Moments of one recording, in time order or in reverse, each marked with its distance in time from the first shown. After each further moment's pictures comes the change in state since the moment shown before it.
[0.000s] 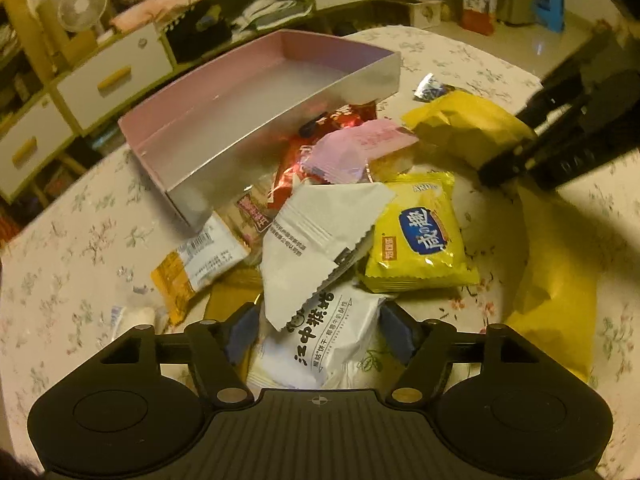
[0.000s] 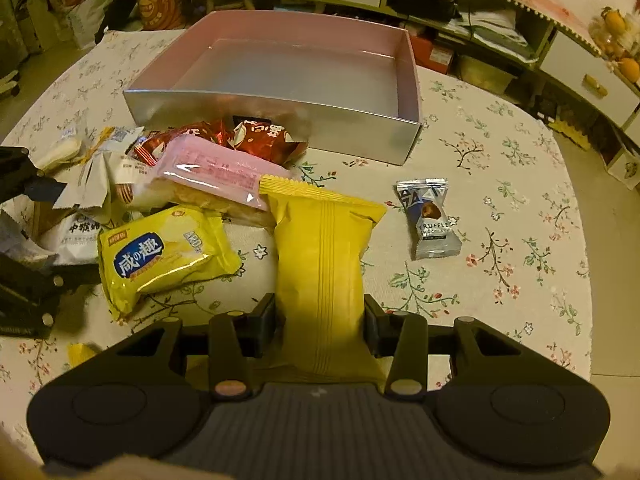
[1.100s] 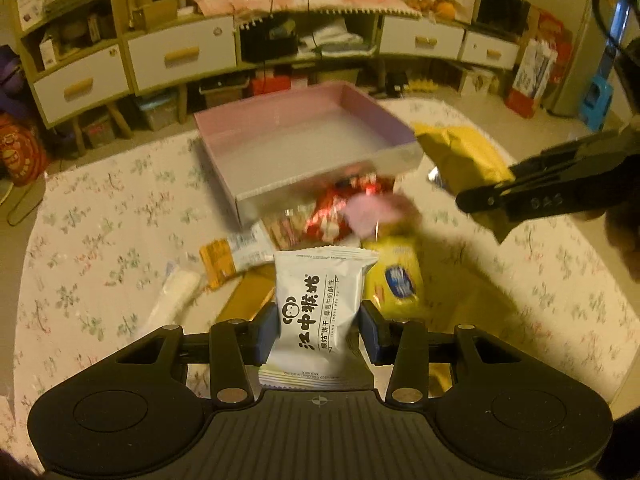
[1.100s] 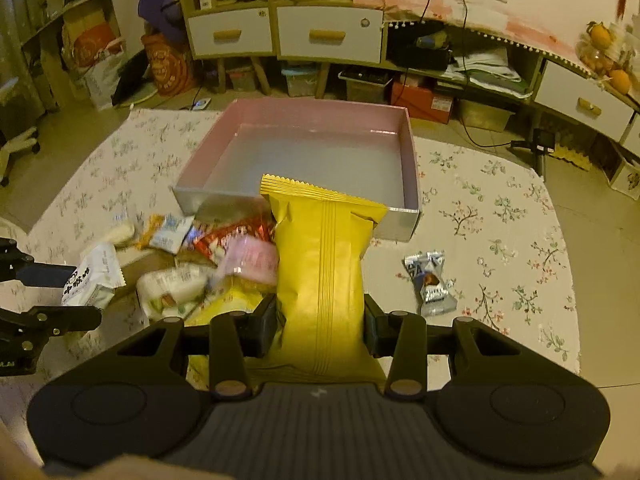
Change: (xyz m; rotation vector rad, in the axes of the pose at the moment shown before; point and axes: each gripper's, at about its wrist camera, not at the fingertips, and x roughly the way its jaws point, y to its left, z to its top) left arm -0.090 0.014 0.008 -0.290 -0.084 -0.005; right arm -0.054 0.000 0.026 0.076 -0.155 0.072
